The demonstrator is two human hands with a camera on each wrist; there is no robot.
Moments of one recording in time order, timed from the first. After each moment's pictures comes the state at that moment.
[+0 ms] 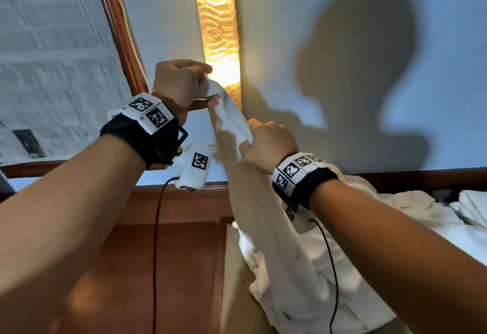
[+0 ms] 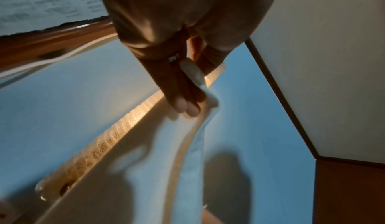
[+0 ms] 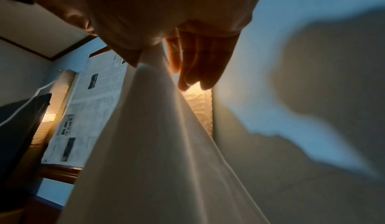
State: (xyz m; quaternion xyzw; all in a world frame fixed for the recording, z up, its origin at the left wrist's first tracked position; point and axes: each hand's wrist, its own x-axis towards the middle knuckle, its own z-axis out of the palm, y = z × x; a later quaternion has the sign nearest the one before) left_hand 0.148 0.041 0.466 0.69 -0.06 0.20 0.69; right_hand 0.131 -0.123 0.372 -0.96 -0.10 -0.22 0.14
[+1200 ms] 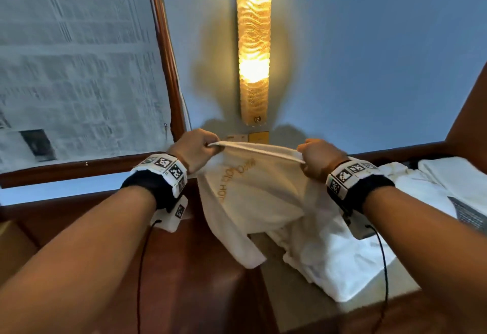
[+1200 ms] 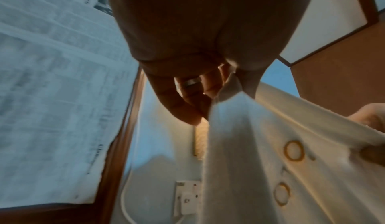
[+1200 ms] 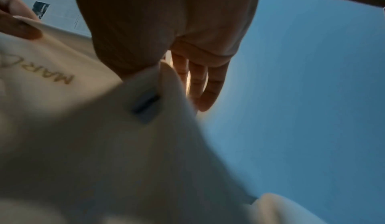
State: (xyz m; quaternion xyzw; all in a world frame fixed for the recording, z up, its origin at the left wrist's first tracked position) left_hand 0.143 0.245 0.362 0.91 -0.31 0.09 0.25; right_hand 0.054 -0.040 0.342 -1.00 0.04 -0.08 -0.03
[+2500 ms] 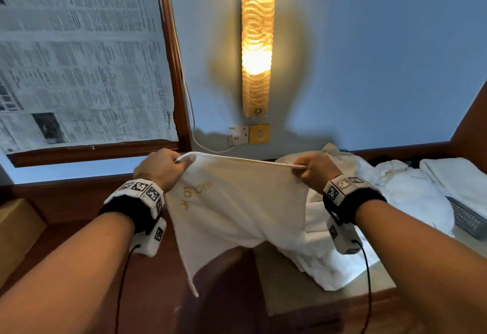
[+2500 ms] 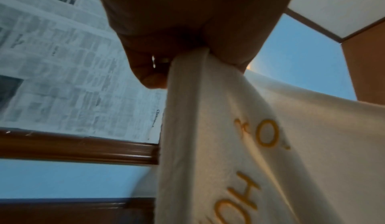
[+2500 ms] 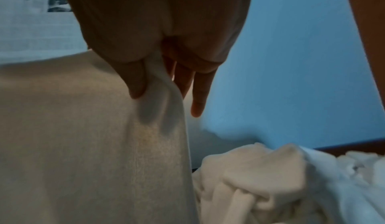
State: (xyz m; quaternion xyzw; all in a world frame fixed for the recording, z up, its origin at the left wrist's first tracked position) left_hand 0.106 0.295 0.310 0.97 -0.08 0.09 0.22; right_hand 0.029 -0.051 0.297 -0.97 0.04 -0.11 0.23
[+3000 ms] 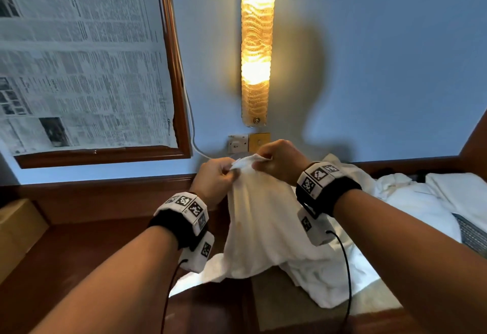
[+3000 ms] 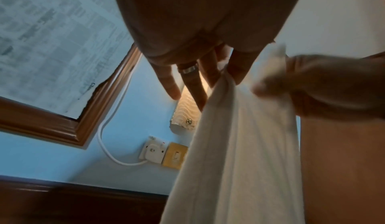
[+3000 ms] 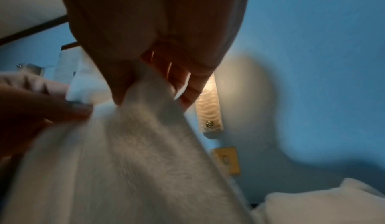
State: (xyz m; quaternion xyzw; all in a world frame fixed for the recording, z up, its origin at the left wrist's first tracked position) left_hand 0.072 0.186 0.298 0.85 -0.25 0.08 0.46; right_hand 0.052 -0.012 0.344 -0.95 -0.15 -0.14 0.24
